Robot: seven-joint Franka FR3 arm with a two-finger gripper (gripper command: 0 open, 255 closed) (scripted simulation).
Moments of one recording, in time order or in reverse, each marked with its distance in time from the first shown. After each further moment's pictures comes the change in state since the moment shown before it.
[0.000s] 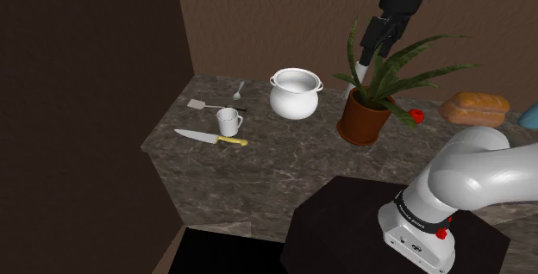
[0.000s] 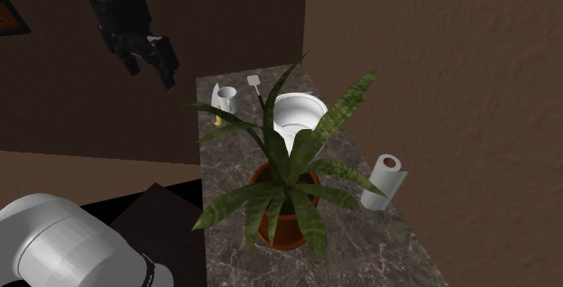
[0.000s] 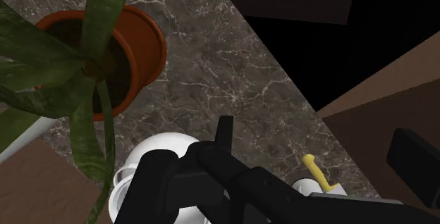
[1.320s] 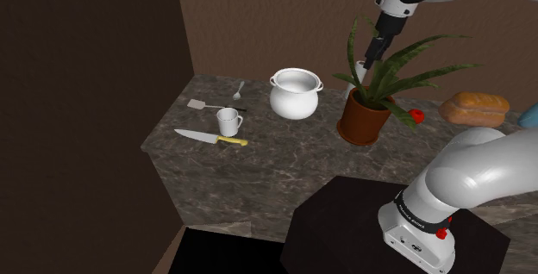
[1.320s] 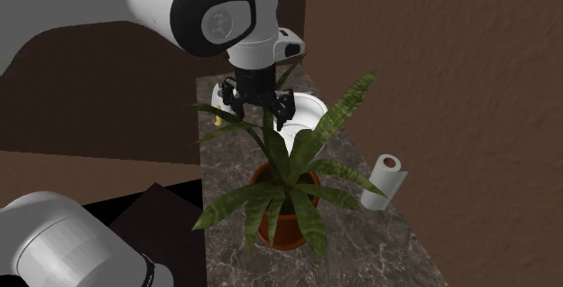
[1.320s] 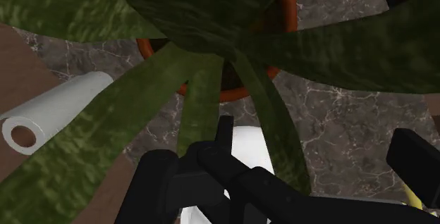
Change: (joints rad) arm -0.056 0.261 -0.356 -0.071 -0.226 0.358 -0.461
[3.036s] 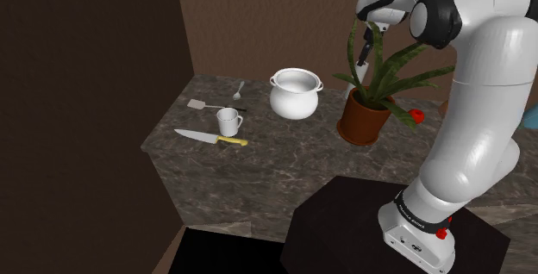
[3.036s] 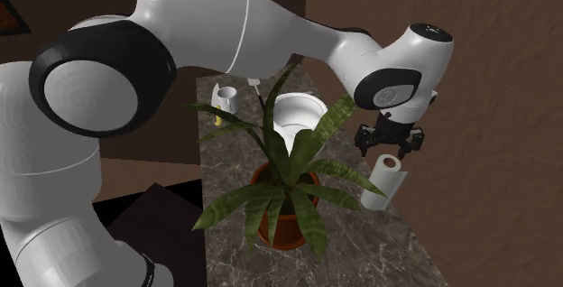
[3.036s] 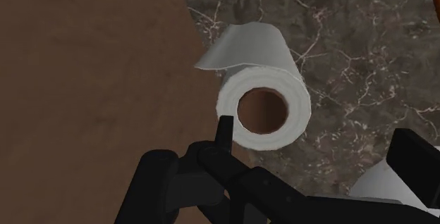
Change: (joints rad) arm -0.152 0.988 -0.274 0.671 0.424 0.260 -0.774
